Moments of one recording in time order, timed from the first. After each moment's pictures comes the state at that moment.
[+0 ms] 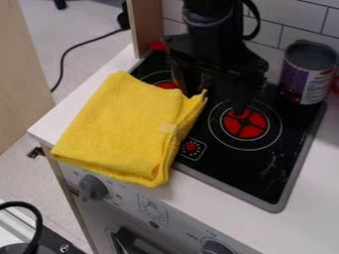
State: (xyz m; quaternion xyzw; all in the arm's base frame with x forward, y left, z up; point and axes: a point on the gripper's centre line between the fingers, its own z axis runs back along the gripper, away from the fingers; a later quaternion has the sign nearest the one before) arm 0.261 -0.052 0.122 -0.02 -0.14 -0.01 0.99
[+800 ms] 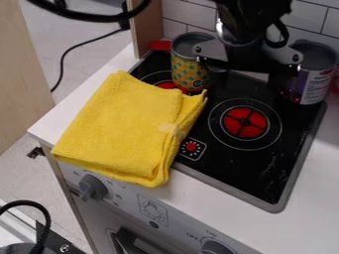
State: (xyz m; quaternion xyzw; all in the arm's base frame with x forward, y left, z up) arm 0.306 -0.080 0.114 -0.03 -0.29 0.10 0.95
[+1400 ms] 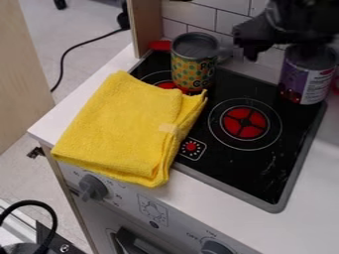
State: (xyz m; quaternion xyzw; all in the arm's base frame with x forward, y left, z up) arm 0.357 -0.101 0.127 -0.01 -0.37 0.18 0.91
